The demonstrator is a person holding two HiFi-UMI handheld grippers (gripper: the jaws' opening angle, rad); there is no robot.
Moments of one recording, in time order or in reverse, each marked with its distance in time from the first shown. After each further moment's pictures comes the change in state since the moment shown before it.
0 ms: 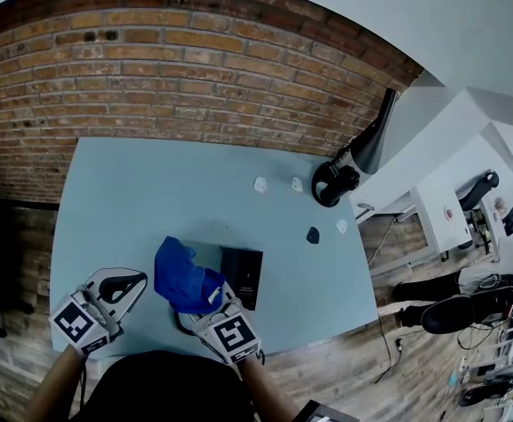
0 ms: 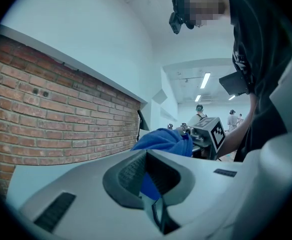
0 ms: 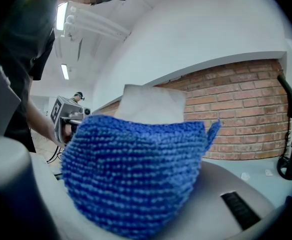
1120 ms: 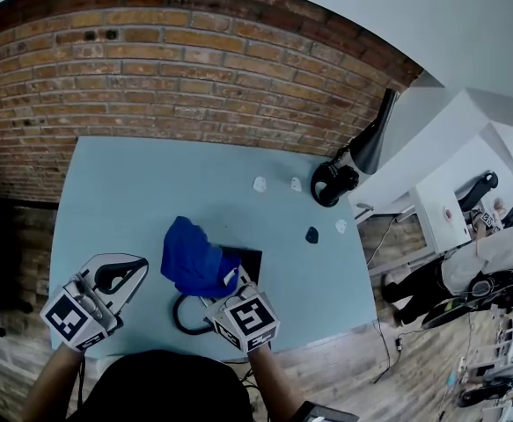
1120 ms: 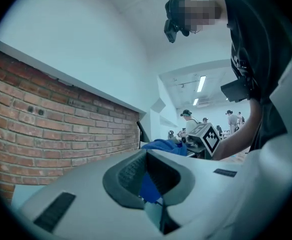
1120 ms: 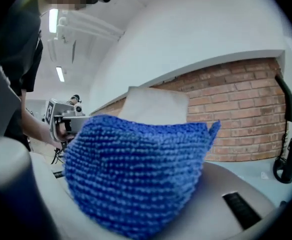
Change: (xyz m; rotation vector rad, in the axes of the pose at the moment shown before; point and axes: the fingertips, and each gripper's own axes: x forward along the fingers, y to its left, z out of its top) left arm 0.006 0.000 0.058 0.078 -0.105 0.004; right arm -0.006 -0.038 0.030 0.004 0.004 -0.021
